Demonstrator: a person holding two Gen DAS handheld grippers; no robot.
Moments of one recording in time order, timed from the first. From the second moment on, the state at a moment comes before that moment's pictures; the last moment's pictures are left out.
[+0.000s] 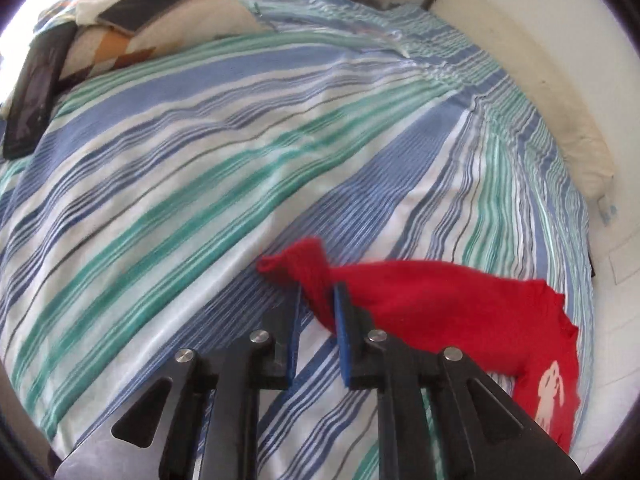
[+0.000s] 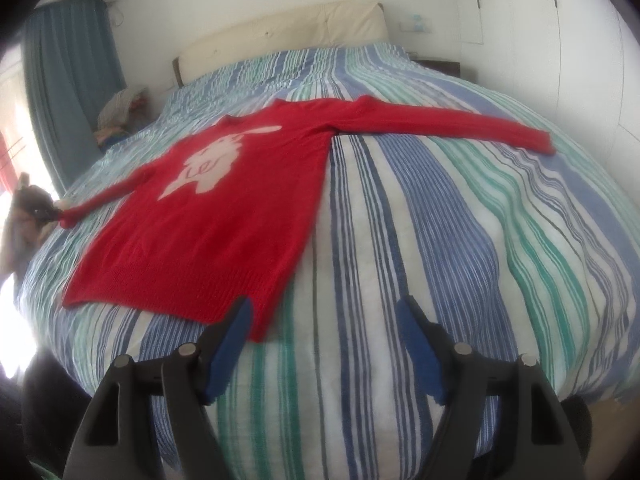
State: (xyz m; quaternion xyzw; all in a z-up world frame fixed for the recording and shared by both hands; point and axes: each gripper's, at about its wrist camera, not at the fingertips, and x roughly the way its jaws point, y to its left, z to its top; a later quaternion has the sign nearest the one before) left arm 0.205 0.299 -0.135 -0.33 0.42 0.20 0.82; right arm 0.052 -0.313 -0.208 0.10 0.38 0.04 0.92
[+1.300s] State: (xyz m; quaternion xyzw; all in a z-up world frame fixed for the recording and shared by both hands) left arm 0.234 0.338 -0.152 -0.19 0.45 0.24 0.84; right arm 0.051 -0.298 -0.197 0.08 0.39 0.02 0.92
